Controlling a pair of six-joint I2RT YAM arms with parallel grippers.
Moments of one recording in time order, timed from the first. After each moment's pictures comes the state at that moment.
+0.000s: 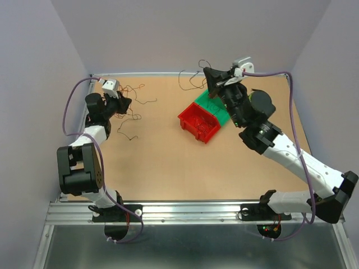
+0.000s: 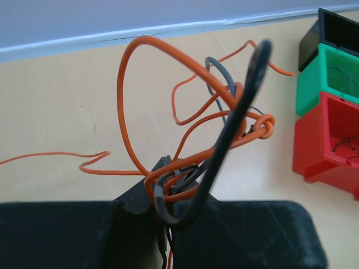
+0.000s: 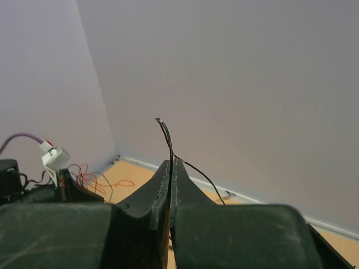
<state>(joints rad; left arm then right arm) 0.14 1.55 0.87 0.46 0.58 -0.07 0.81 1.20 1.29 0.34 0.29 -0.07</state>
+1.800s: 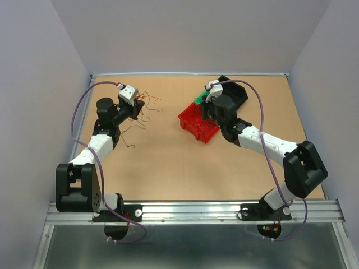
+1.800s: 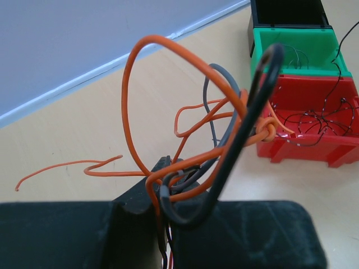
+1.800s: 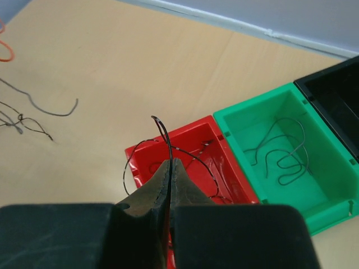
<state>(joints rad) -0.05 1.34 0.76 0.45 0.58 0.13 0.65 1.53 1.03 0.30 0.19 0.11</state>
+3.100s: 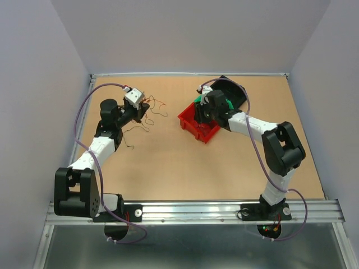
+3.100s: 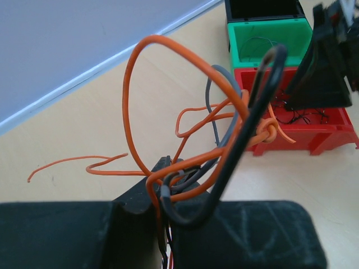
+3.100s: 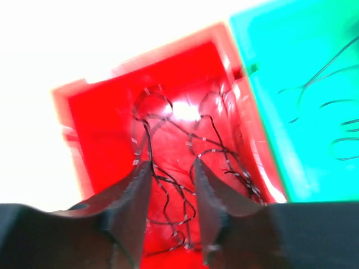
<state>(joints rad) -0.10 1.30 0.75 0.41 0.59 0.18 0.51 1.88 1.23 -0.02 -0.12 0.11</state>
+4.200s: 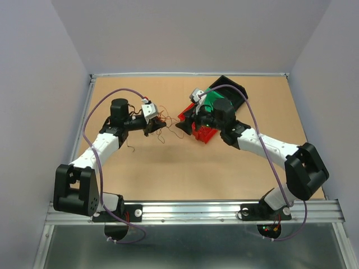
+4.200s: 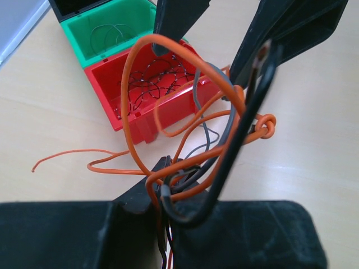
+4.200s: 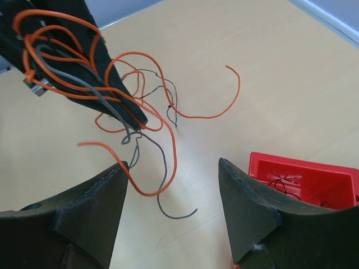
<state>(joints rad) -0.19 1.33 0.81 0.07 1.01 0.47 0.66 1.54 1.02 0.32 -0.43 0.01</state>
